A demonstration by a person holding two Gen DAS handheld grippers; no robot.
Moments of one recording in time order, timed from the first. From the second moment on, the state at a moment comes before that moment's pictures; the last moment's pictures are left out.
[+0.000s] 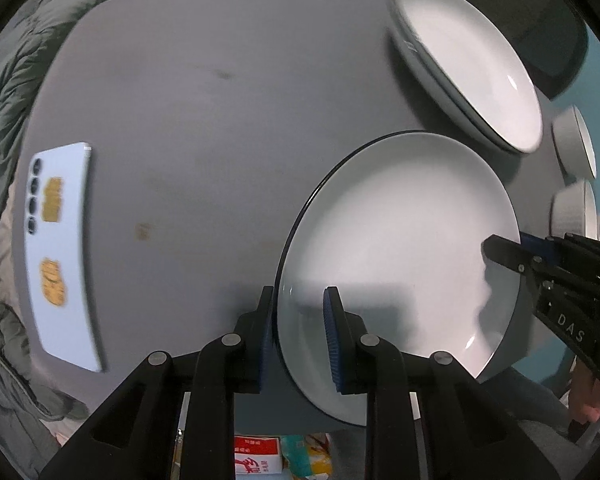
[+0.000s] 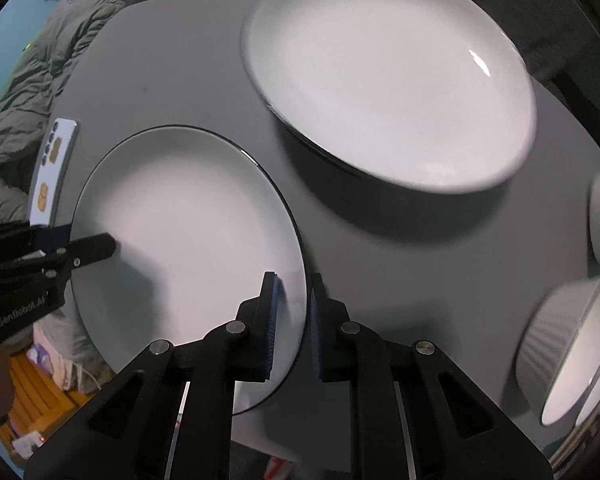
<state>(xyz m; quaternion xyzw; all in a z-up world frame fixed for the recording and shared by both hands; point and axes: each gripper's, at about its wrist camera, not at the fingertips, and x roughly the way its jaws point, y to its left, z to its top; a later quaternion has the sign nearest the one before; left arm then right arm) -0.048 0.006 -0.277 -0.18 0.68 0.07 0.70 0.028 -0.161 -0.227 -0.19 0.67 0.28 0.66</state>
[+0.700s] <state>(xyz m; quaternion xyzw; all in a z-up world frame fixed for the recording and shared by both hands) -0.013 -0.043 -0.282 -0.13 0.70 0.01 0.70 0.048 -0.239 -0.219 -0.11 0.67 0.22 0.70</state>
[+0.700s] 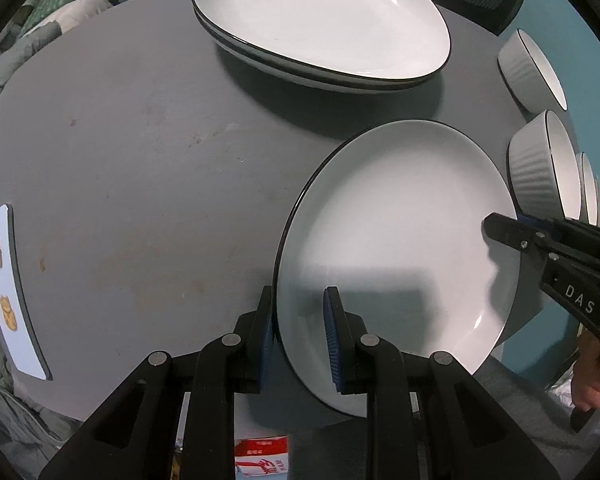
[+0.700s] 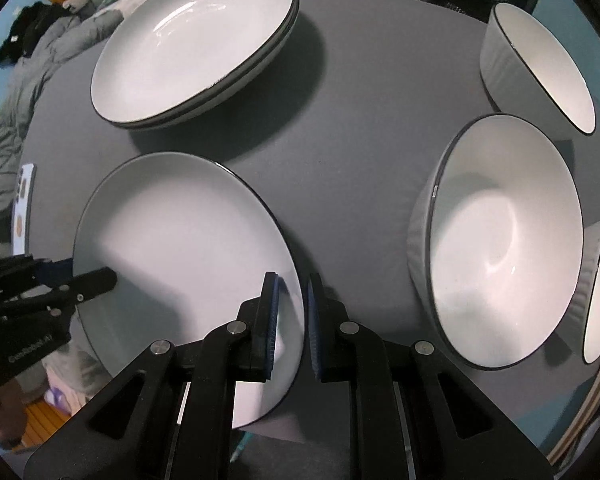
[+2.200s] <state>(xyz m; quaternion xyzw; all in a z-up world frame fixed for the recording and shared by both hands) -0.006 -0.046 -0.250 -0.16 0.68 0.02 0.71 0.050 -0.272 -0.213 -0.04 0.69 0.26 0.68</state>
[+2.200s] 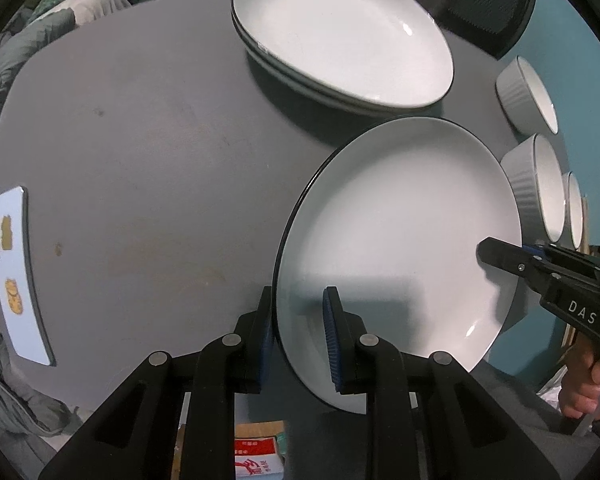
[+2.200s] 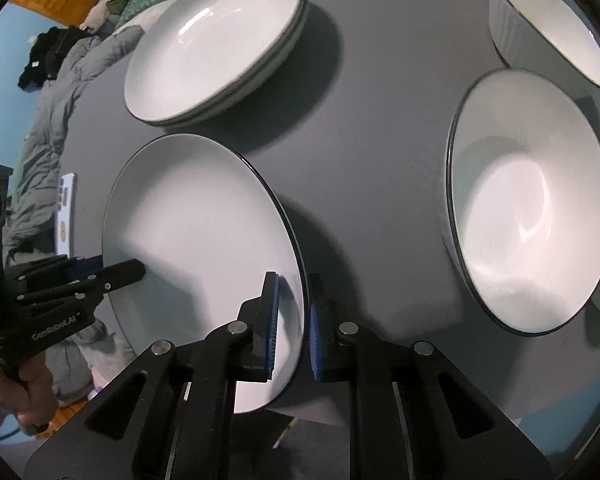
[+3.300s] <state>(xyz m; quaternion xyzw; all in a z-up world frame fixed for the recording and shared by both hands) 0.123 0.001 -0.228 -0.16 0.65 0.06 0.74 0.163 -0.197 -0.181 -0.05 0.65 0.28 0.71</state>
